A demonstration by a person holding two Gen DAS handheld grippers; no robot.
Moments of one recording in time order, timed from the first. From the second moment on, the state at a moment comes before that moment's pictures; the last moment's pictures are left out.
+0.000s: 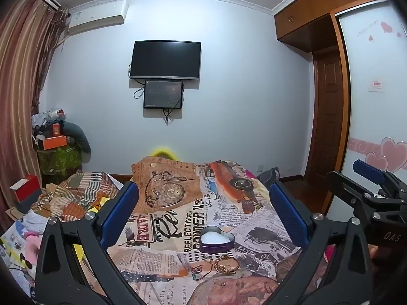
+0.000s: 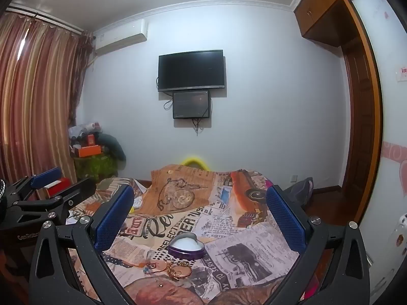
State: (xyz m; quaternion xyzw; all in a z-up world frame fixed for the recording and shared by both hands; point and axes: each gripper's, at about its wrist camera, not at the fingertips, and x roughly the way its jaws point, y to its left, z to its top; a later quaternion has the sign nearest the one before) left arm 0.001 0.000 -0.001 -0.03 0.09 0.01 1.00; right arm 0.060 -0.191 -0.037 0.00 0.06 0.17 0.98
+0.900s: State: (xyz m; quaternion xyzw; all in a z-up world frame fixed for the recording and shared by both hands) left arm 0.012 -0.006 -0.009 -0.03 0.11 0.00 0.99; right arm 0.061 -0.191 -0.046 0.00 0.08 0.17 0.98
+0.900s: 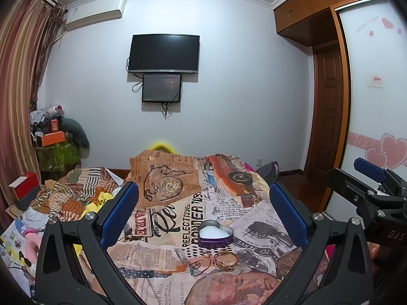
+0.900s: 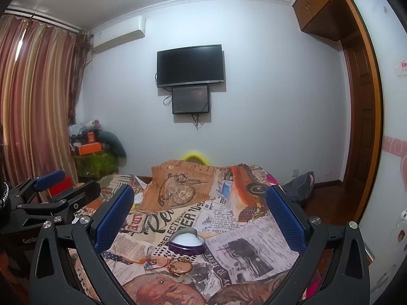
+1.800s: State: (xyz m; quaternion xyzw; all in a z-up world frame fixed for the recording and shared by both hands) left arm 0.014 -0.004 -0.010 -0.03 0.11 0.00 0.99; right arm 0.064 -0.193 -0.045 0.00 0.08 0.17 0.98
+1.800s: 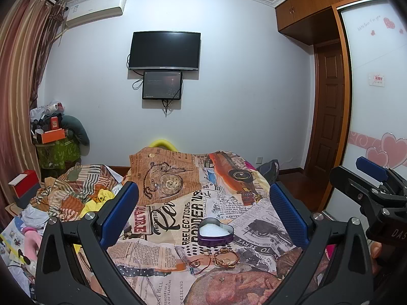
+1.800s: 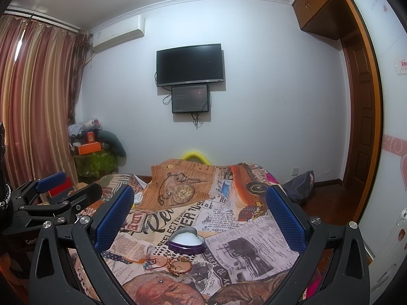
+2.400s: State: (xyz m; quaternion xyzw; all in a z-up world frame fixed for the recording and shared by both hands) left arm 0.016 -0.003 -0.011 -0.03 0.12 0.00 0.99; right arm 0.067 -0.193 -0.048 0.00 0.09 0.17 0.98
